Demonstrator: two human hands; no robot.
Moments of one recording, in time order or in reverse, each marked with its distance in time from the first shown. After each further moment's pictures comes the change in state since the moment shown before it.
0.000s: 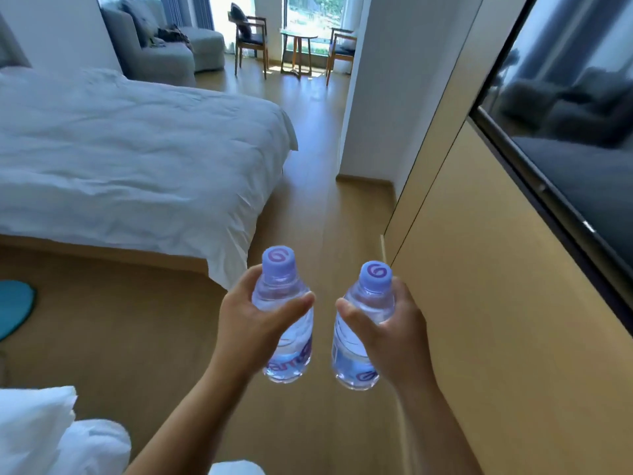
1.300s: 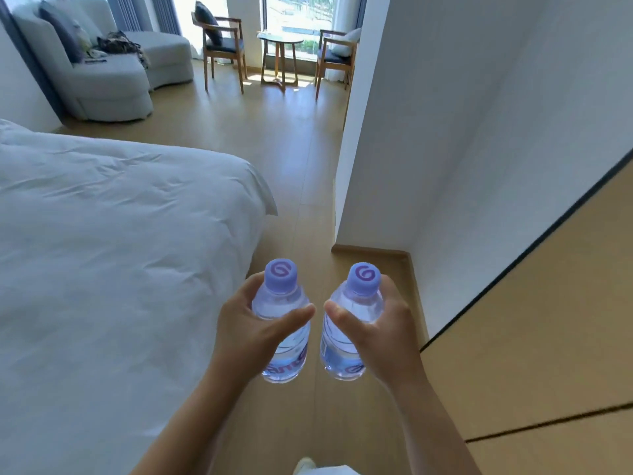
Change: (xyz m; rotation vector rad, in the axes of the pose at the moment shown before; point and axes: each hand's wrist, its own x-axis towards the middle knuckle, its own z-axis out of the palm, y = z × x) left_hand 0.829 -0.065 0.195 0.079 -0.040 -0.002; right_hand 0.830 0.020 0.194 0.032 -0.030 -0.041
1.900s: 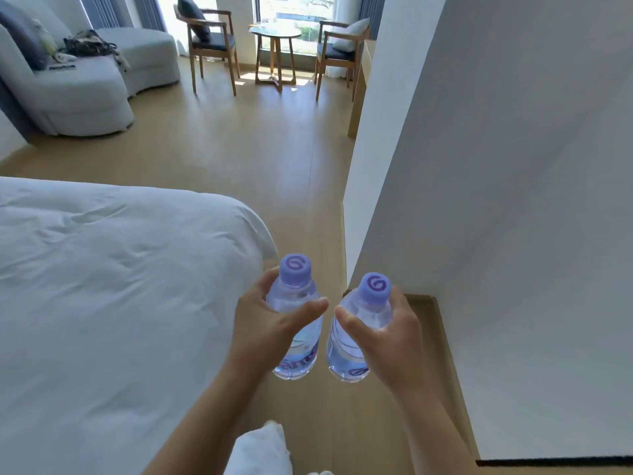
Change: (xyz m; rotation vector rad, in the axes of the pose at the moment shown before) left_hand 0.391 -0.032 0.049 -0.047 -0.058 -0.022; right_hand 0.364 0.040 0.112 0.060 0.018 0.057
